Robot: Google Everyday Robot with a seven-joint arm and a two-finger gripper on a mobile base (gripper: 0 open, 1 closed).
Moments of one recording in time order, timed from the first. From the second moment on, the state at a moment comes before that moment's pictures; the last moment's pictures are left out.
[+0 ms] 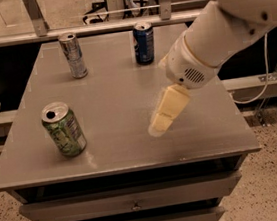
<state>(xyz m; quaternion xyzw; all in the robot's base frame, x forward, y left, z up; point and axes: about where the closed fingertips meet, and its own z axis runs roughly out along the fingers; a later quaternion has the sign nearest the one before) 0.478 -0.067 0.908 -0.58 0.77 0.12 0.26</state>
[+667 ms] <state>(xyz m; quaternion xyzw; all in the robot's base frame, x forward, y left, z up) 0.477 0.036 0.888 -0.57 0.71 0.26 0.33</state>
